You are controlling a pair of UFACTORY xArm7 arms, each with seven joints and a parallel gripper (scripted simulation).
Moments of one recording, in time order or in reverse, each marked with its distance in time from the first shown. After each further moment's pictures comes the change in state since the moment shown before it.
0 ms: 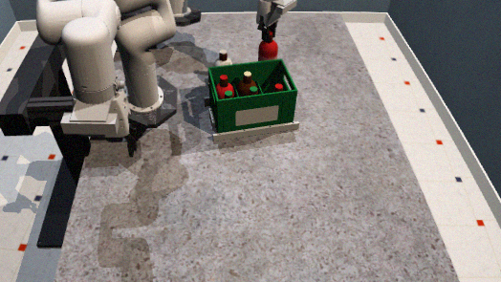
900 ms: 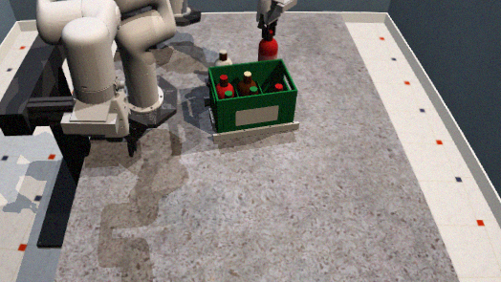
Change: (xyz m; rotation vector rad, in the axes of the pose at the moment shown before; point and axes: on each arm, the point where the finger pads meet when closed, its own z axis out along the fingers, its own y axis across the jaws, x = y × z) left arm 0.000 0.000 -0.007 0.000 0.000 0.000; right arm 0.000 0.000 0.000 0.000 0.000 0.000
